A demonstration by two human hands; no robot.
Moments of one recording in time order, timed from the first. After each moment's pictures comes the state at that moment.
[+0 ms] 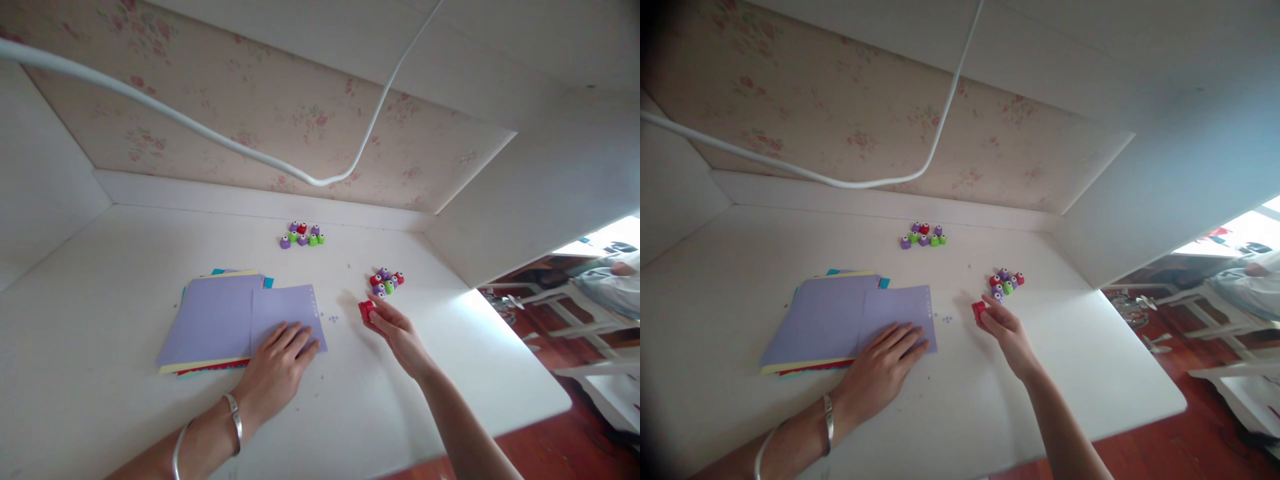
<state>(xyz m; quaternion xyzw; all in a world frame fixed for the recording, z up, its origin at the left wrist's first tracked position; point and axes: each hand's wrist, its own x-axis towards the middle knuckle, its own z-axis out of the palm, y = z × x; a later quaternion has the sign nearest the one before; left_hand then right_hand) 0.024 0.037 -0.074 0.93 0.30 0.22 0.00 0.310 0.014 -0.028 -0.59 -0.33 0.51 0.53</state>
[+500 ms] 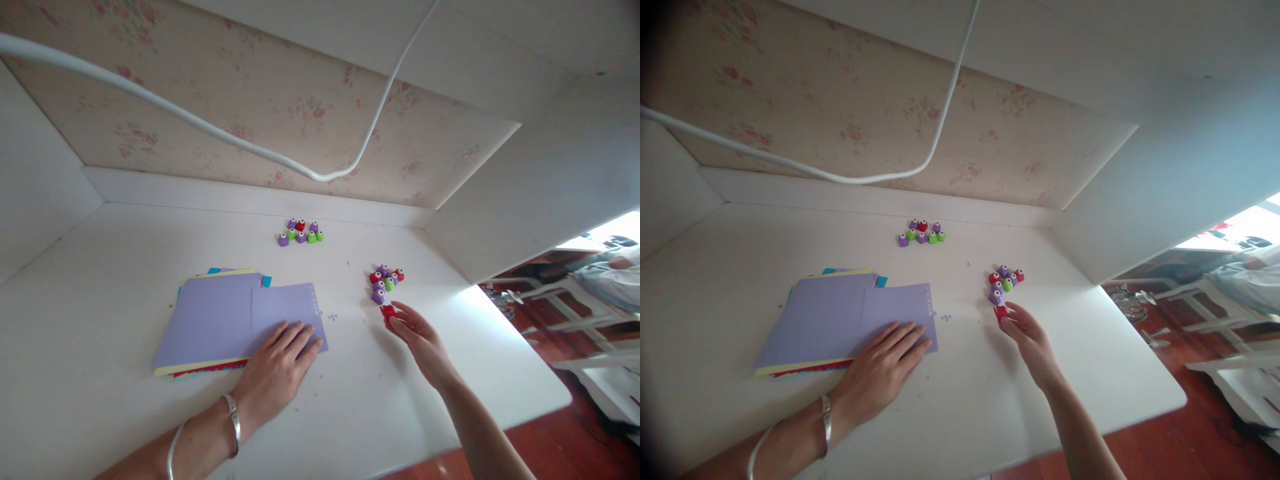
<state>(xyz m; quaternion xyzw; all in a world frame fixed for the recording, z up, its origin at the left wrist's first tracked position) 0.027 0.036 -0.076 0.93 0.30 0.21 0.01 0.350 -0.009 -0.040 -0.67 -0.35 0.41 0.51</state>
